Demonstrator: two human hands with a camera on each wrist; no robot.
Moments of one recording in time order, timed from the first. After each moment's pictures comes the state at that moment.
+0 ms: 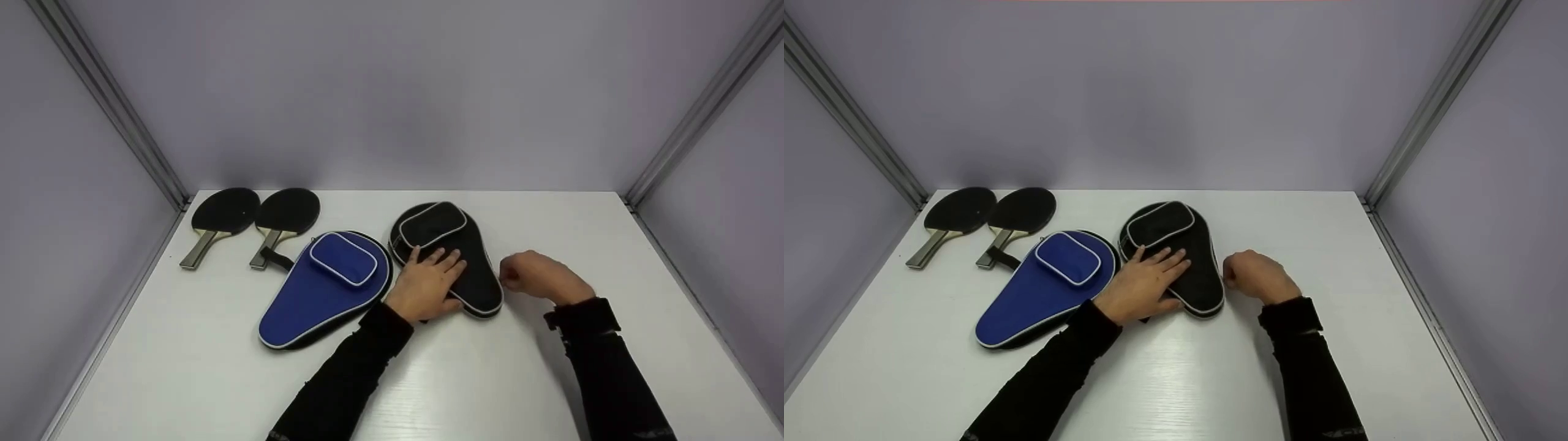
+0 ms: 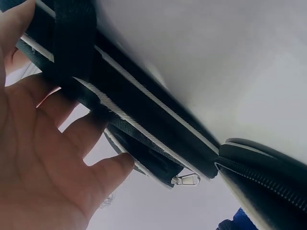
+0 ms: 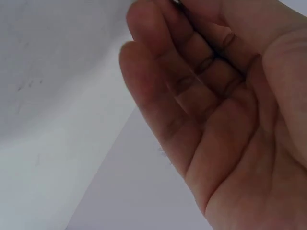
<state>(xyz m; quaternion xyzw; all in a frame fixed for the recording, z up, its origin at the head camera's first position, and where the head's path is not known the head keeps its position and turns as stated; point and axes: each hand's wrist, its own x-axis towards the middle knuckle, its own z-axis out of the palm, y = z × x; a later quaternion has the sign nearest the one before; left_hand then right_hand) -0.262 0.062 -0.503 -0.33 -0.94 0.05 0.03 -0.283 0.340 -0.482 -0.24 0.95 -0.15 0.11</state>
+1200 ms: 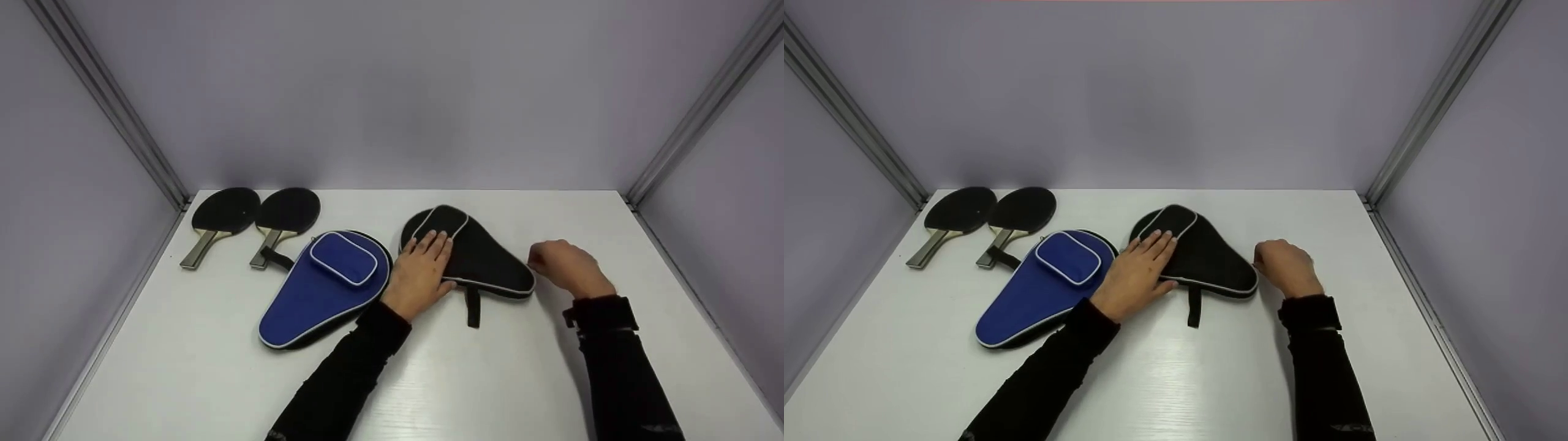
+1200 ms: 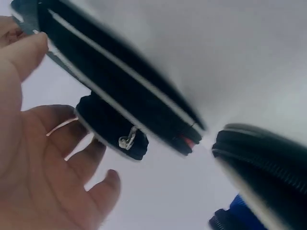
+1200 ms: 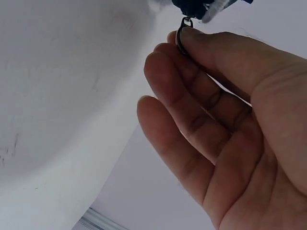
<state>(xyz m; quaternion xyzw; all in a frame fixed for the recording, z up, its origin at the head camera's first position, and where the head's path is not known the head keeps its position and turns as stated) -0.268 0.059 -0.500 -0.27 -0.95 0.08 0.10 -0.290 0.385 -0.487 -0.13 0.98 -0.14 0.04</state>
